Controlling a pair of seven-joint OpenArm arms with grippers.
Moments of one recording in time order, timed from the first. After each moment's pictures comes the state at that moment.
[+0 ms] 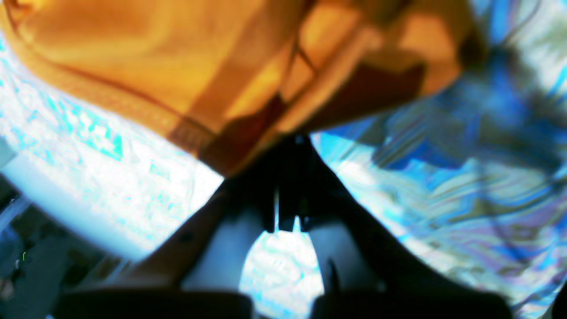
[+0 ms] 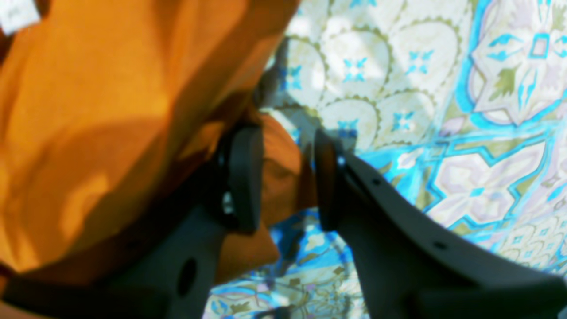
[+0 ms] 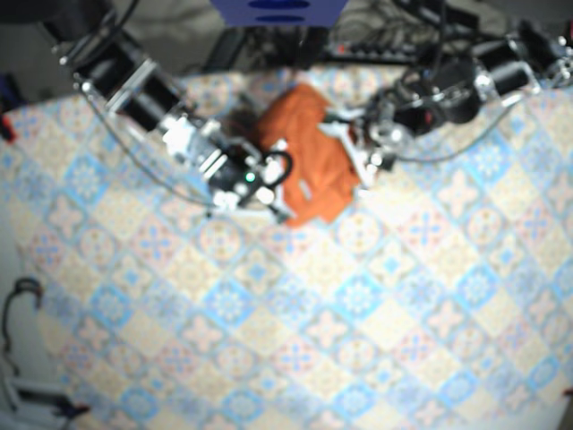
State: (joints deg) left arm -11.1 -36.2 62.5 99.4 20.5 -38.8 51.8; right arm 17.8 11.1 -50.5 72.5 12.8 -0.4 -67.0
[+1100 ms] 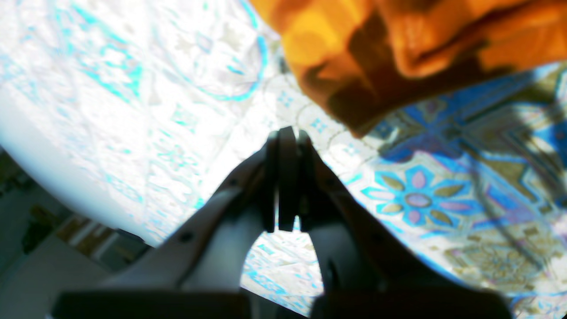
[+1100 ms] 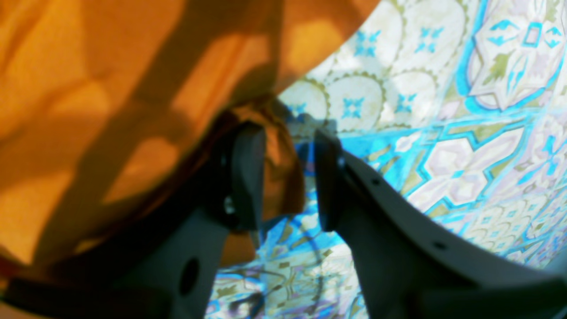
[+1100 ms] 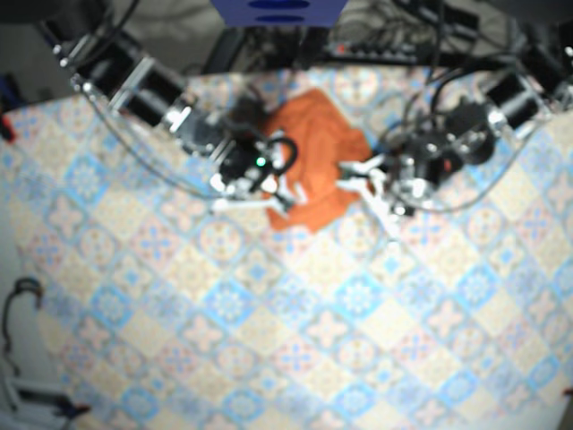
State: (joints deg) left arm -18.2 -37.6 54.6 96.1 13.0 -39.2 52.8; right arm 17.1 11.5 -56.4 73.5 9.0 -1.3 -70.9
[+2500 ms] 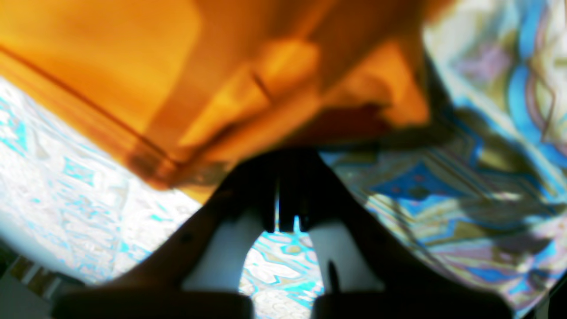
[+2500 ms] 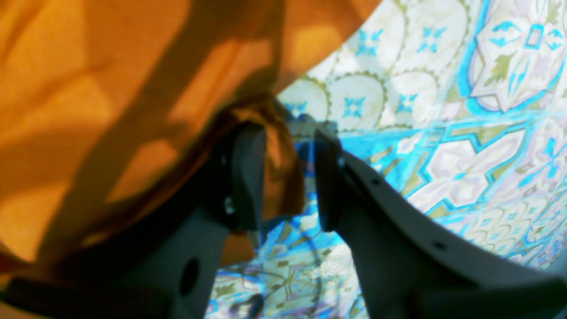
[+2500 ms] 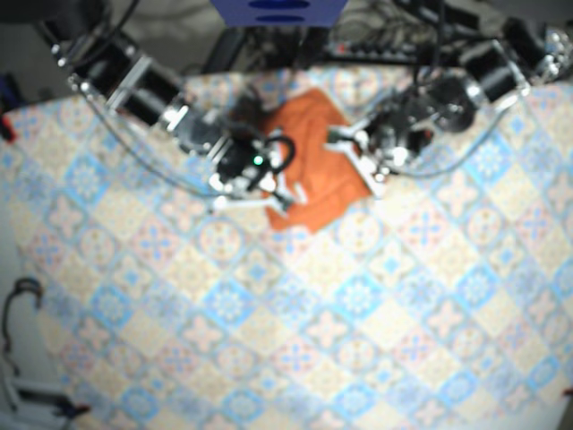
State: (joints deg) left arm -10.6 -32.0 54.8 89.4 14.5 -39.0 51.2; right arm 16.6 12.1 -56.8 73.6 9.2 -1.4 -70.0
